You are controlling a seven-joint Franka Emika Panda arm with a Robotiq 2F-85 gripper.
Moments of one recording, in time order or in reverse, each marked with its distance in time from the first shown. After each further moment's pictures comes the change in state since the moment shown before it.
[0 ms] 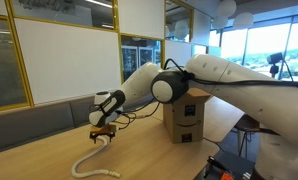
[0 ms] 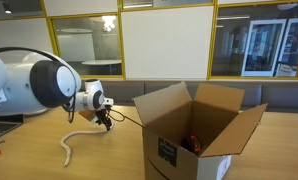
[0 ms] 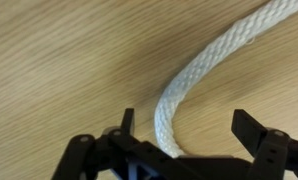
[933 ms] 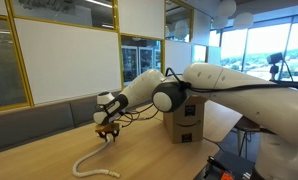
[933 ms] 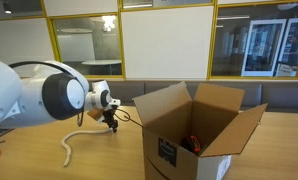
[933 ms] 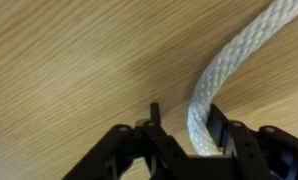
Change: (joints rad) arm -0.040 0.105 -0.037 0.188 -0.053 -0.172 0.085
